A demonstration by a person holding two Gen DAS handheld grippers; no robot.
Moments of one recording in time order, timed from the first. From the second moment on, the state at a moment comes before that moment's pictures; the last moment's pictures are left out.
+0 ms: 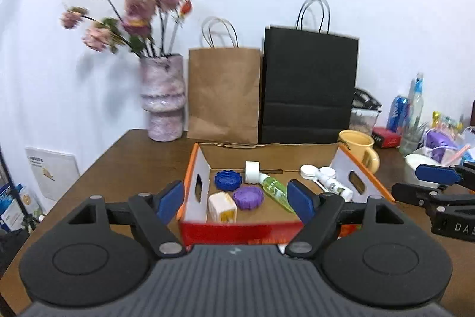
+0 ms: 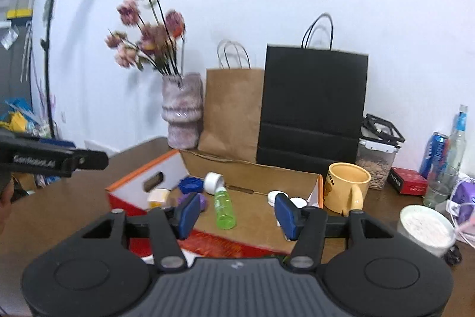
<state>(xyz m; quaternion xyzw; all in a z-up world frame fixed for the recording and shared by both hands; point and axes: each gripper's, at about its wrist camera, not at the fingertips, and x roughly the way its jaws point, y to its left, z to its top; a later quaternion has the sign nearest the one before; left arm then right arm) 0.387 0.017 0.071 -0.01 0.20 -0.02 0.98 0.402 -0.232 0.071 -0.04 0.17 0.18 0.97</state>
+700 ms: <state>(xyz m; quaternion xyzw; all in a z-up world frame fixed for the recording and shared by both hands) 0.145 0.038 0.049 -0.03 0.12 0.00 0.99 0.171 -0.243 0.036 -0.01 0.12 0.16 0.98</state>
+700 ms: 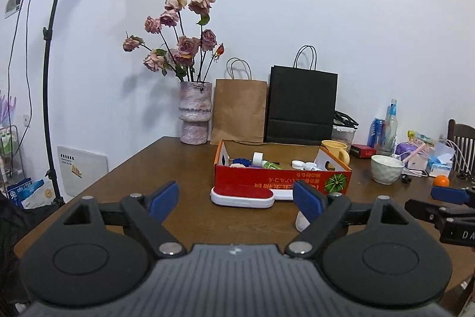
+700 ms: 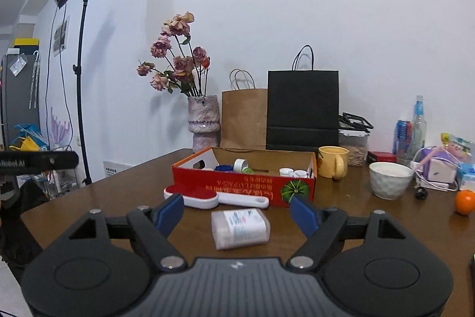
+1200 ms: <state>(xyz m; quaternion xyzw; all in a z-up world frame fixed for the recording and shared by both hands) 0.128 0.055 0.015 -0.01 0.14 -0.02 0.99 0.140 -0.220 0.009 -0.02 0.16 0.13 0.98</state>
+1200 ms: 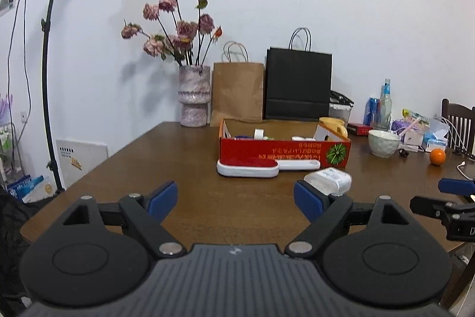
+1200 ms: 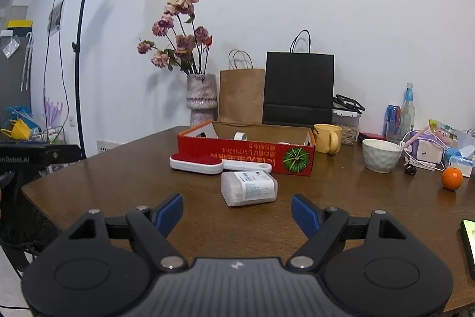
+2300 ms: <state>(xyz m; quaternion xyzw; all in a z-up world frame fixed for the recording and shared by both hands) 0.353 -0.032 -0.039 -0.17 0.32 -0.14 0.92 0.394 -0.259 -0.044 0.14 0.29 0.23 0.92</state>
